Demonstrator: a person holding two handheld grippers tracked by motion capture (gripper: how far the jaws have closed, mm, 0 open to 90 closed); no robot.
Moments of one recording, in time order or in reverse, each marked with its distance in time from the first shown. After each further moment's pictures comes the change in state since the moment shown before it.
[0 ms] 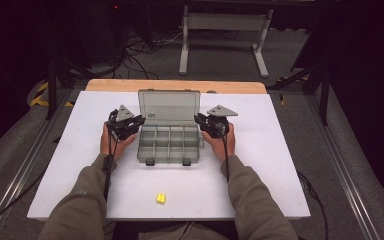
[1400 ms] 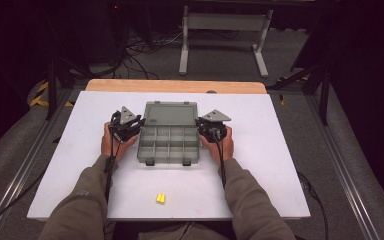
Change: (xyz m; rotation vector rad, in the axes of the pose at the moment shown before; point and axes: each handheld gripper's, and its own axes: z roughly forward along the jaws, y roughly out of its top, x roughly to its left) left arm -0.007 -0.002 0.002 0.015 0.079 0.038; right arm 0.013 -0.009 0.002 0.053 -0.111 -0.072
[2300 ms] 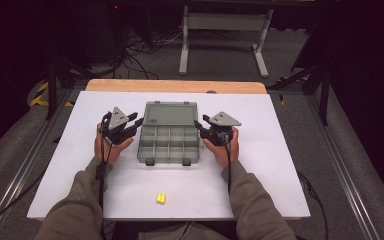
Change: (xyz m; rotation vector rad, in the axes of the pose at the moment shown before) left arm -0.008 0.009 -0.046 -0.135 -0.042 0.051; right arm 0.001 0.005 -0.037 -0.139 0.071 -0.034
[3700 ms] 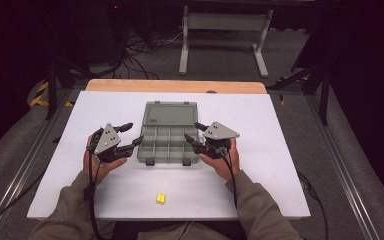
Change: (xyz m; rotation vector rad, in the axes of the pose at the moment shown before) left arm -0.029 -0.005 -0.057 -0.103 -0.100 0.137; right arm 0.042 0.019 -0.039 -0.023 0.150 -0.130
